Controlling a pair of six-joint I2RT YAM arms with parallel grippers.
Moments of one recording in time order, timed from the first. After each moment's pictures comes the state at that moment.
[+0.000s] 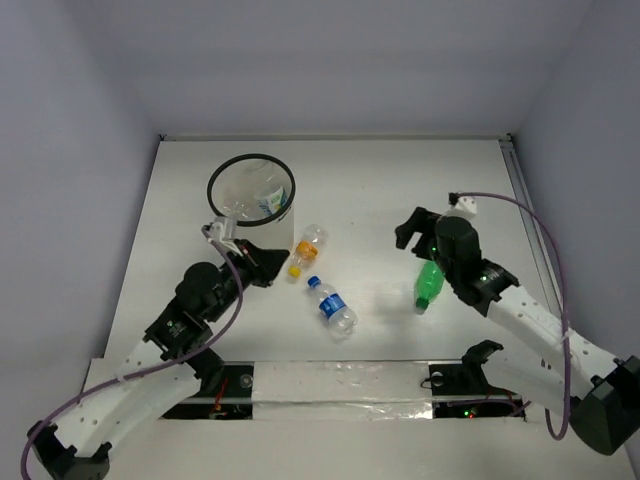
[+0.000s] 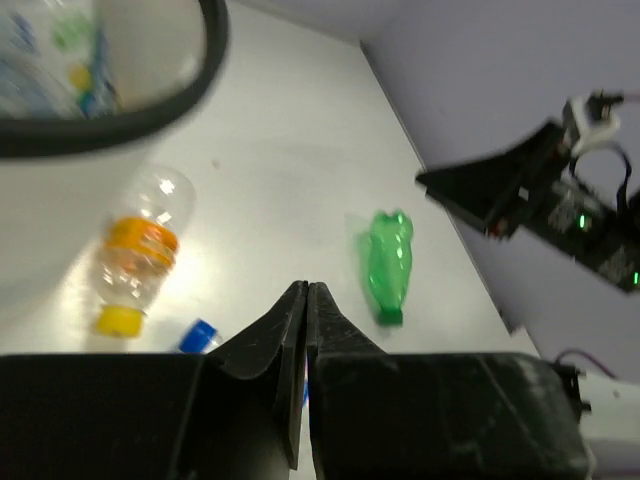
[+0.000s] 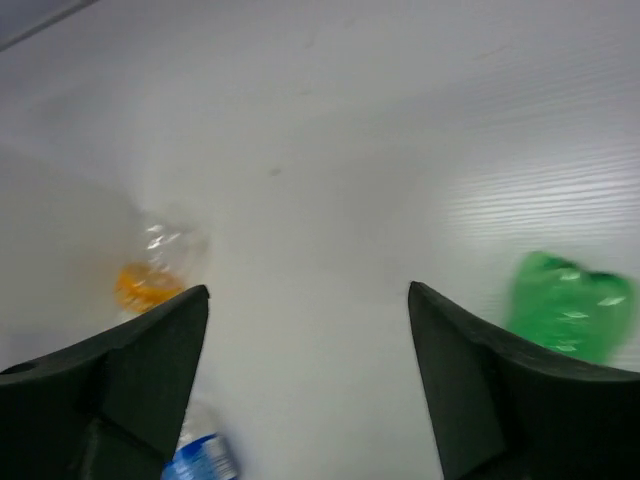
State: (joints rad) left arm -0.65 0.49 0.53 -0.11 -0.09 -0.66; right arm 0.63 0.96 0.67 -0.12 0.35 0.64
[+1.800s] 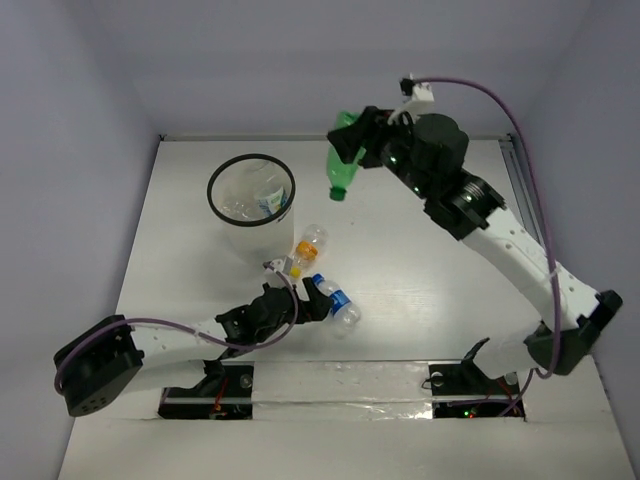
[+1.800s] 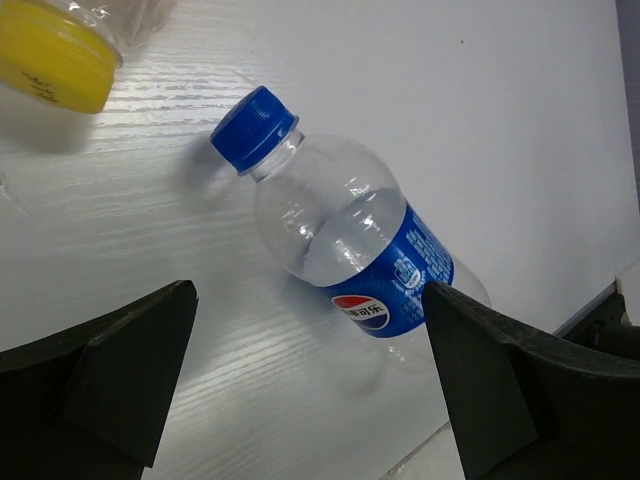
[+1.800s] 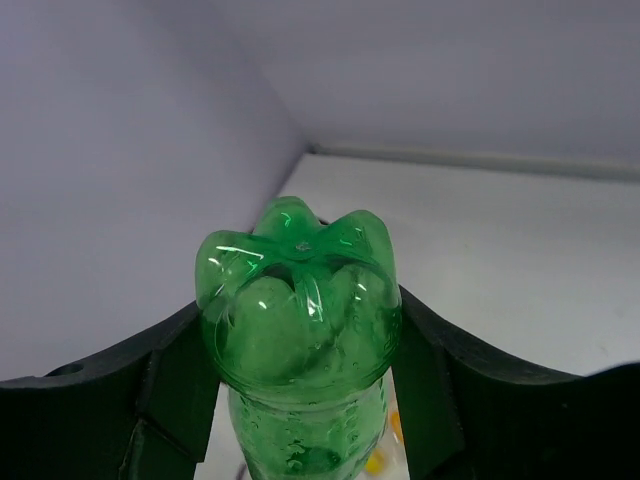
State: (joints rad) left arm -1.03 1.05 0.18 0.36 -0.32 -0.92; right arm 0.70 1.34 1.57 -0.29 0.17 0.50
